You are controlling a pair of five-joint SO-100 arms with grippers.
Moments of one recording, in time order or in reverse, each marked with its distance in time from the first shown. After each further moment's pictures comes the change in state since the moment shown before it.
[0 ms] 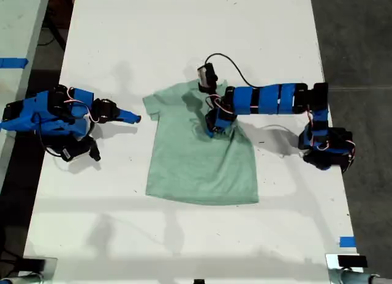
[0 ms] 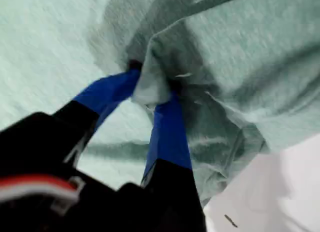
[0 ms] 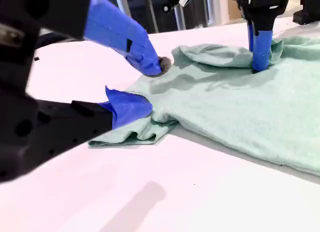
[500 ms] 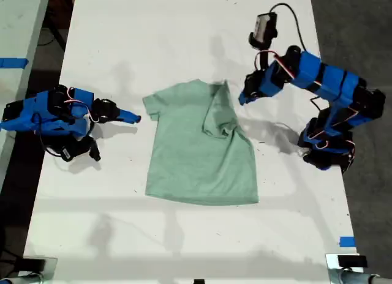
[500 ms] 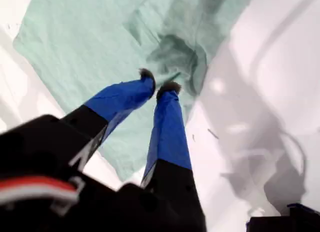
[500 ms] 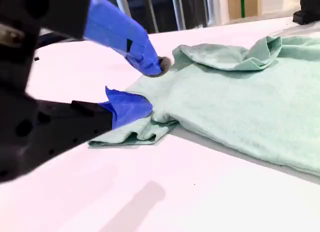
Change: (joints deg) arm 0 0.0 0.0 0.0 0.0 0.0; arm 1 10.5 51.5 22.5 14.7 4.3
